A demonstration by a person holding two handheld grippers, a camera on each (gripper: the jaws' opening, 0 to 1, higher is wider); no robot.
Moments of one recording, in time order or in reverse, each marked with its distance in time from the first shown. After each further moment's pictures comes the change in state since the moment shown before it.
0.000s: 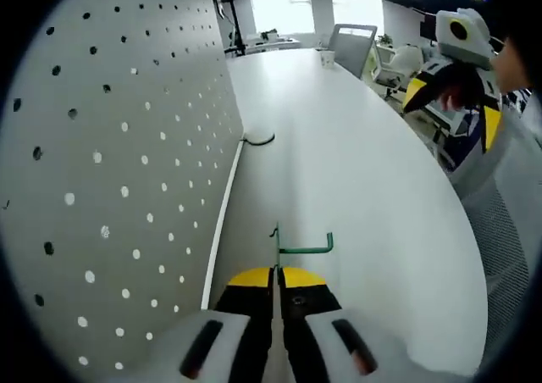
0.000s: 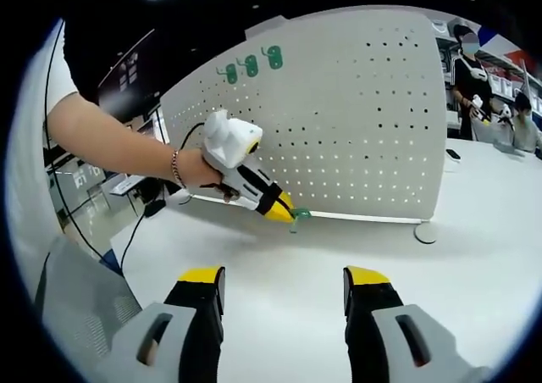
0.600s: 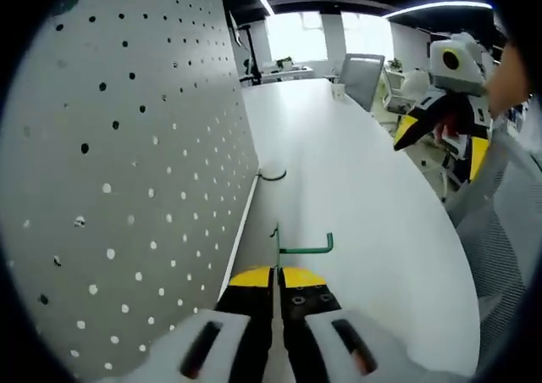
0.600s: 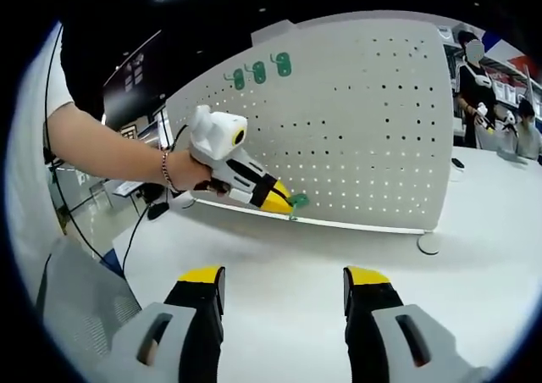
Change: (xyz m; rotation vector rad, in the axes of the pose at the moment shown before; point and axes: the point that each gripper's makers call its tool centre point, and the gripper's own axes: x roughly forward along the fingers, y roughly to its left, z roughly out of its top) left arm -0.034 0.002 0.023 -0.047 -0.136 0.074; right arm 0.002 0.006 0.011 -0.026 -0.016 0.016
